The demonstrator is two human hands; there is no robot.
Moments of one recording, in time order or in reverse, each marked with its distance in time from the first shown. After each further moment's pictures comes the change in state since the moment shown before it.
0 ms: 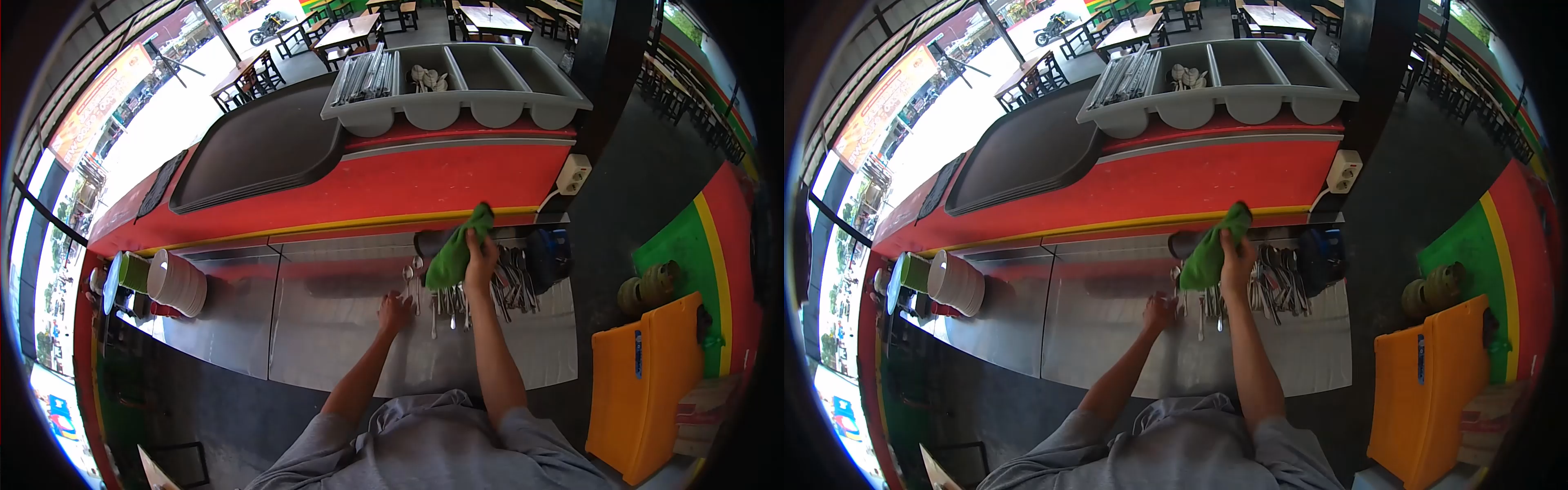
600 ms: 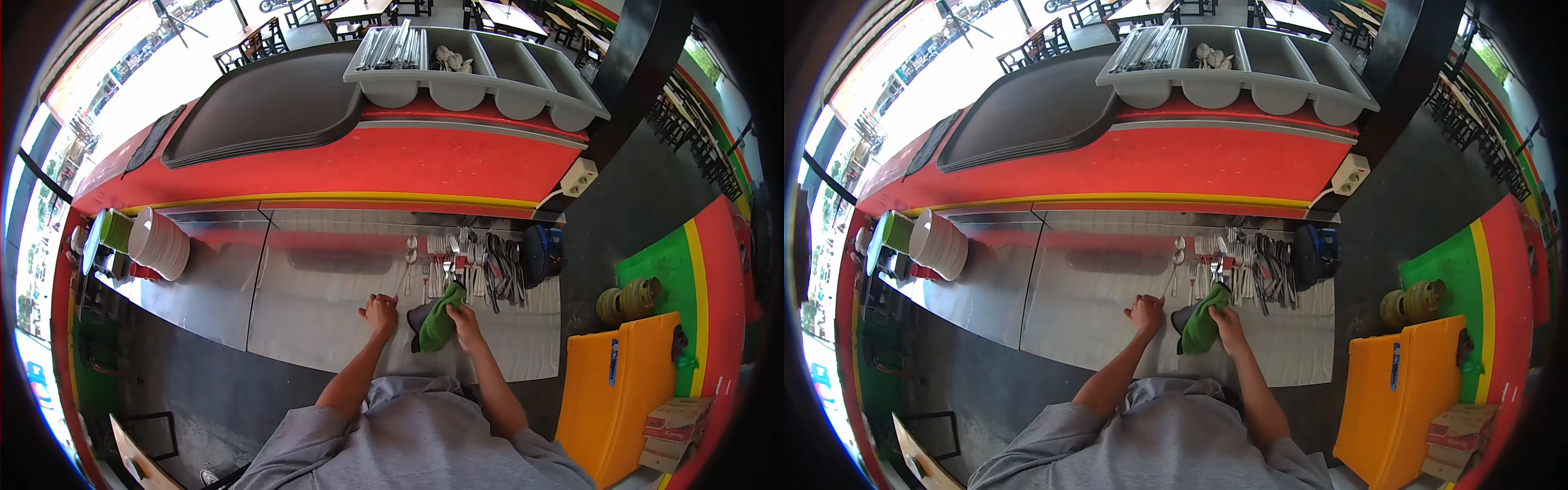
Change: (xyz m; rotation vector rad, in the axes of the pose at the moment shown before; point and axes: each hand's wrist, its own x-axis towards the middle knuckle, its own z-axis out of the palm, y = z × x) left_hand -0.053 -0.022 0.014 0.087 0.078 -0.208; right_hand -0.132 0.089 -0.133 -0.093 -0.291 0.717
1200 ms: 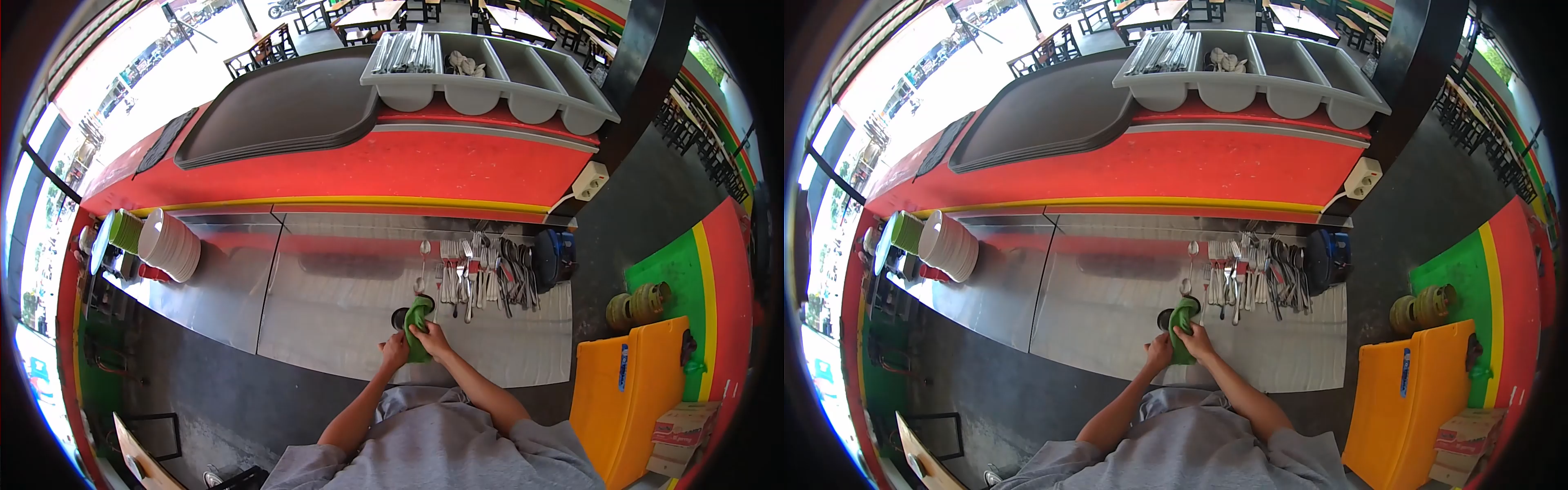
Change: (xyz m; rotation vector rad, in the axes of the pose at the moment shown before) left_hand -0.062 -0.070 0.026 -0.227 -0.197 0.156; right_hand 0.015 0.084 0.072 -0.396 -0.072 0.081
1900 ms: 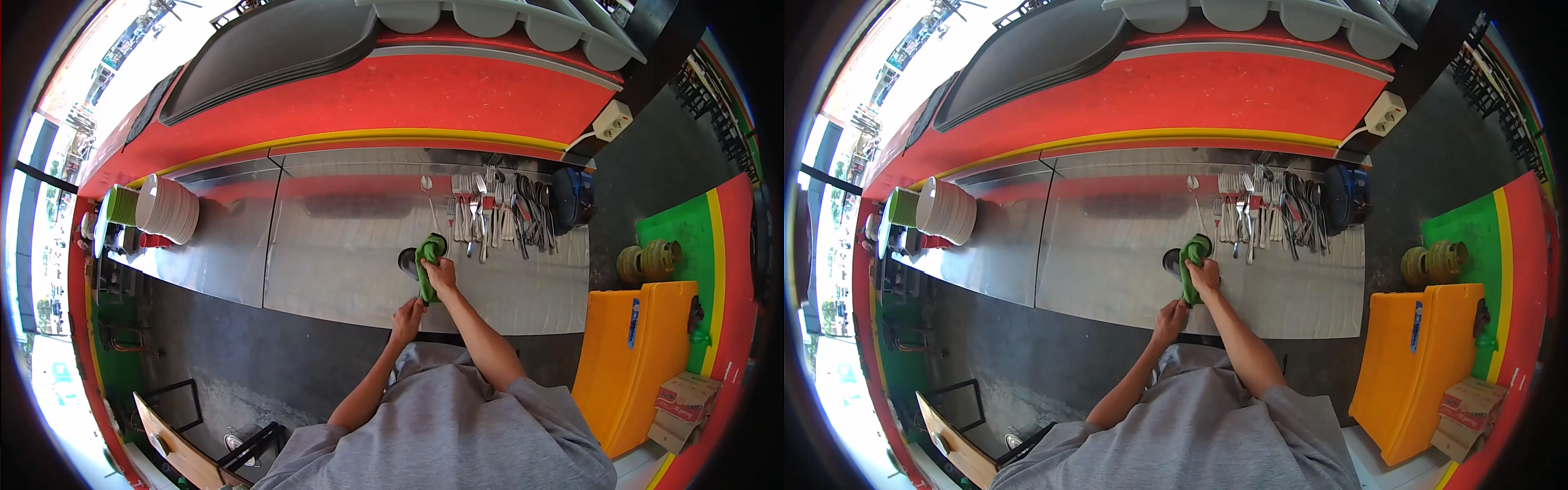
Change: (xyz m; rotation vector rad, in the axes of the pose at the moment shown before) left_hand -0.074 0.017 -0.038 -0.327 -0.169 -0.077; right_hand 0.036 0.031 0.019 -0.214 0.360 0.013
